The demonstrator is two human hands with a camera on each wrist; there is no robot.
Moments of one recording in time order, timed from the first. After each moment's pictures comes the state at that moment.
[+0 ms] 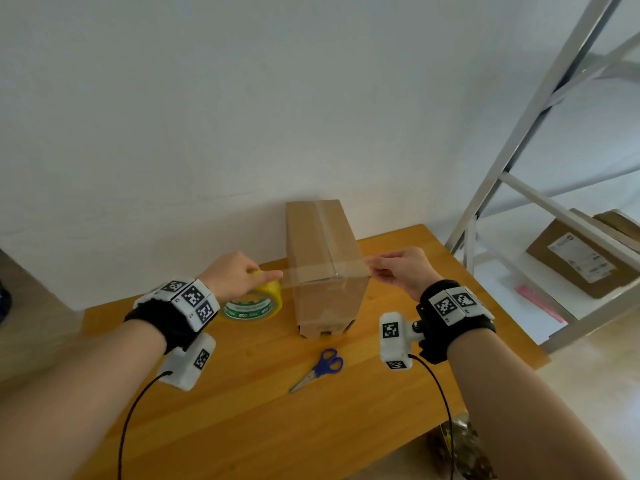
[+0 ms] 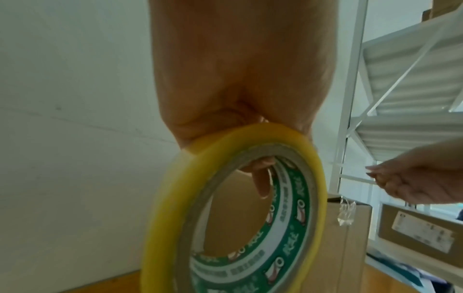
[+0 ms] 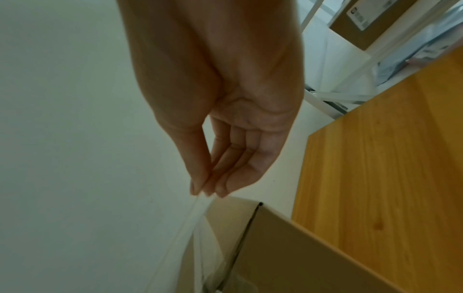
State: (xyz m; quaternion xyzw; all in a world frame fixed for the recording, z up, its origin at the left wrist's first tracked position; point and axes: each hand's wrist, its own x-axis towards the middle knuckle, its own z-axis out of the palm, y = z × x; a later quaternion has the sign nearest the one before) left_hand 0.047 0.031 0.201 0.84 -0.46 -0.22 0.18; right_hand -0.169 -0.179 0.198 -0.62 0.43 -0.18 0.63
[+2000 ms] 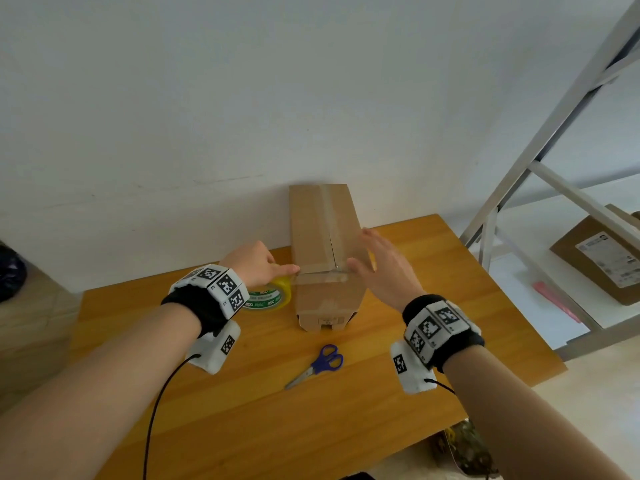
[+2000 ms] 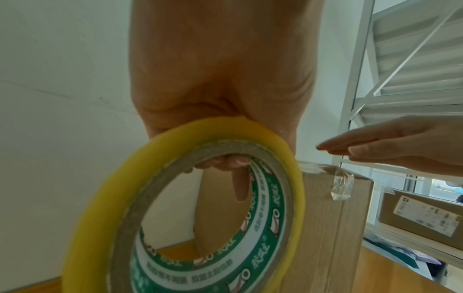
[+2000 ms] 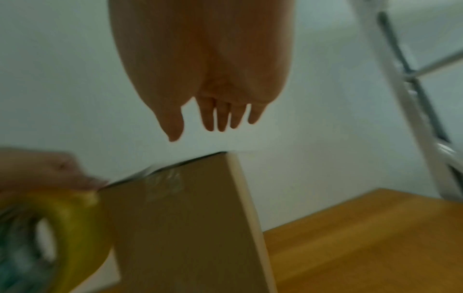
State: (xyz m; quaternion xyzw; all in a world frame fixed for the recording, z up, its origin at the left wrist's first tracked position) left_hand 0.042 -0.018 0.176 0.88 -0.39 -0.24 0.11; right_hand -0.148 -0.168 0.178 -0.92 0.30 -0.10 0.25
